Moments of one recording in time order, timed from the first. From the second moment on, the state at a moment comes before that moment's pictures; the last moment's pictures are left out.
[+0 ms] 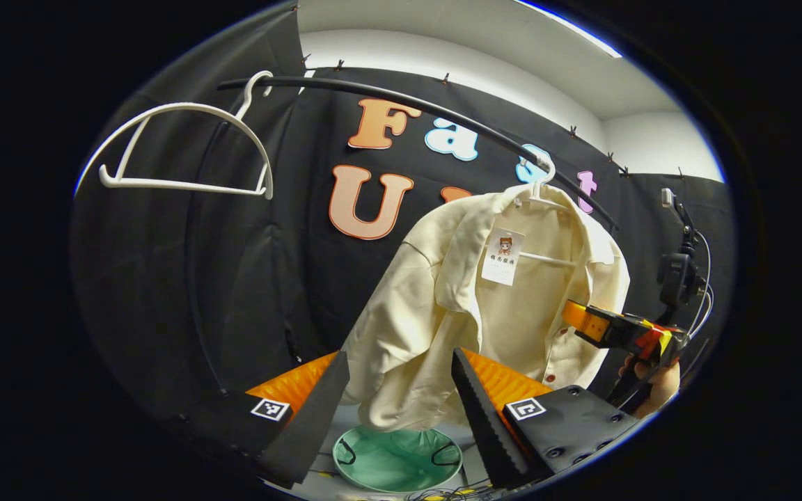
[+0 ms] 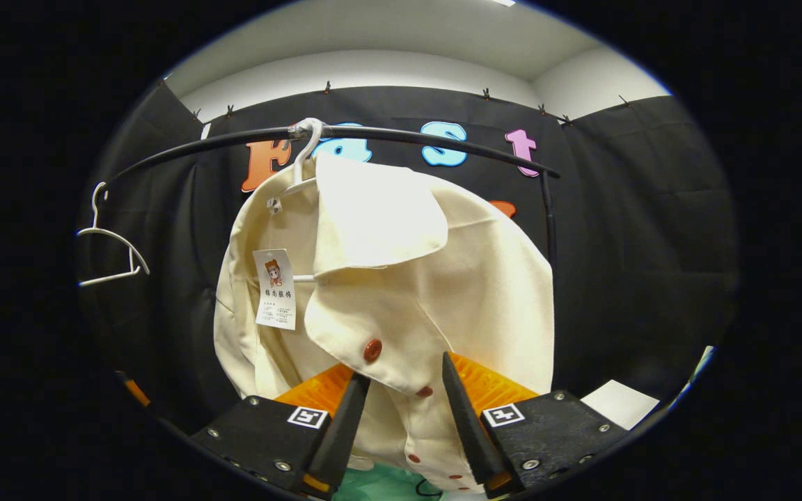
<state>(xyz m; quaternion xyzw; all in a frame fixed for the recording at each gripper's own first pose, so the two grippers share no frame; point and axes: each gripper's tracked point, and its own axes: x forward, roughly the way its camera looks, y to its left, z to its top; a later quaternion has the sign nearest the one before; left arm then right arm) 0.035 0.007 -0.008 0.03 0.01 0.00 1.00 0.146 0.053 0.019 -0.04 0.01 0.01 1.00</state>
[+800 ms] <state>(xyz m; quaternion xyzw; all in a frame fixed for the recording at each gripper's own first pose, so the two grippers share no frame) 0.096 -0.033 -0.019 0.05 0.02 -0.05 1.00 0.137 0.067 0.034 -0.06 -0.01 0.07 1.00</state>
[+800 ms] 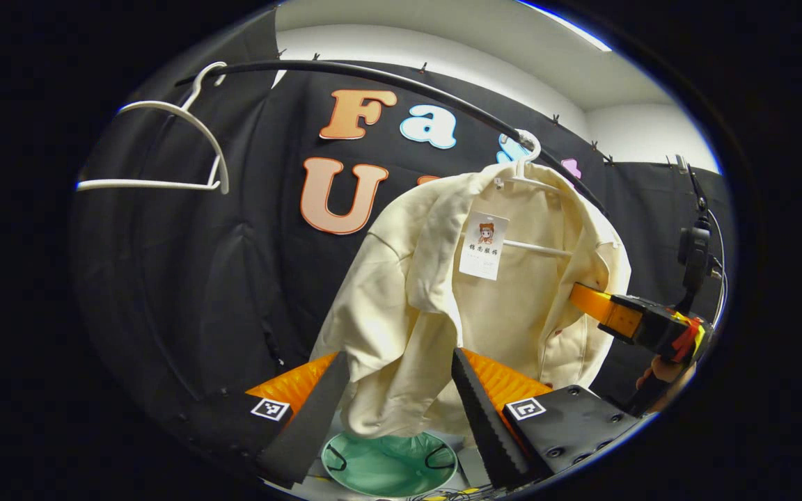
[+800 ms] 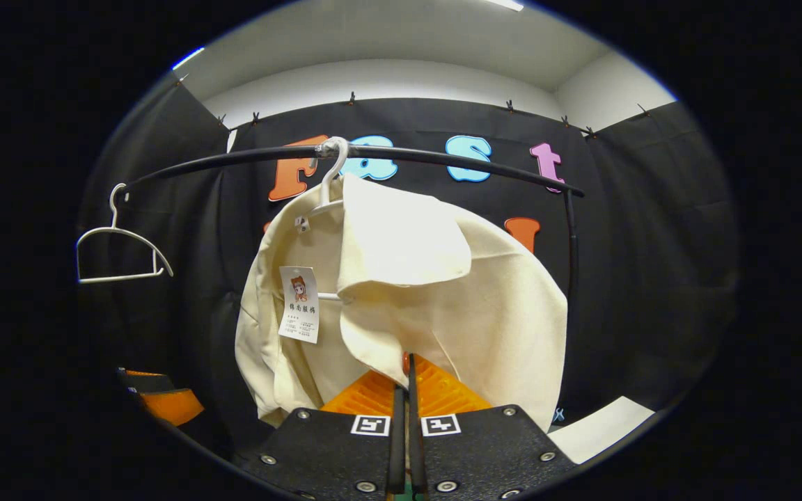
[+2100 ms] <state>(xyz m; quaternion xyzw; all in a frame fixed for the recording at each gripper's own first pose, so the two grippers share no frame) 0.252 -0.083 -0.021 0.04 0.06 -0.07 0.99 0.138 0.055 0.054 -0.06 -0.02 0.08 0.99</state>
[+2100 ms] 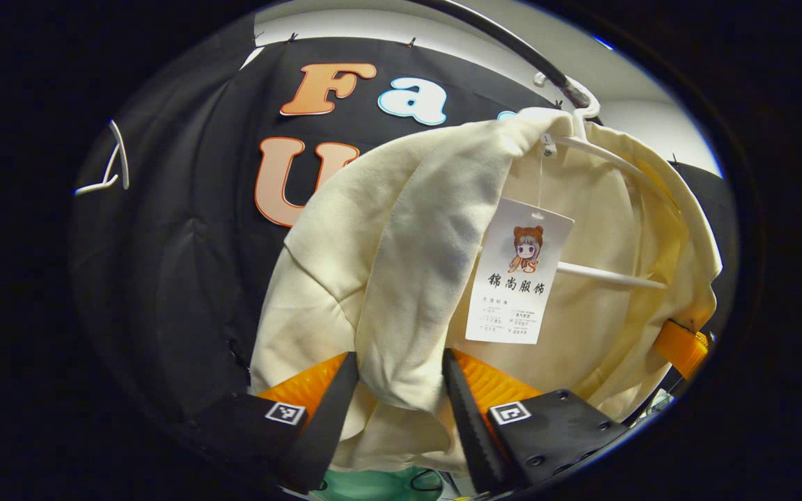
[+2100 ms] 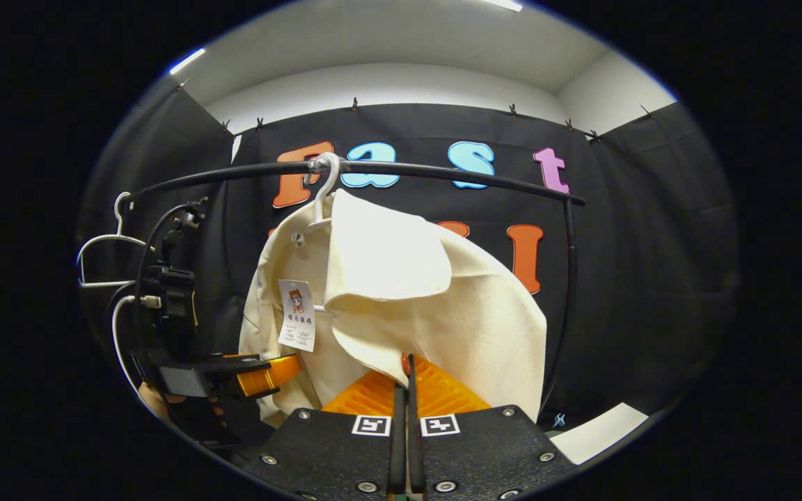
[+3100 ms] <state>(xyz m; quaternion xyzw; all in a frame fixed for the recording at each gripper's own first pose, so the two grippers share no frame) 0.208 -0.032 0.035 0.07 0.02 -0.06 1.00 0.119 0.067 0.098 -0.08 -0.07 0.09 0.99</state>
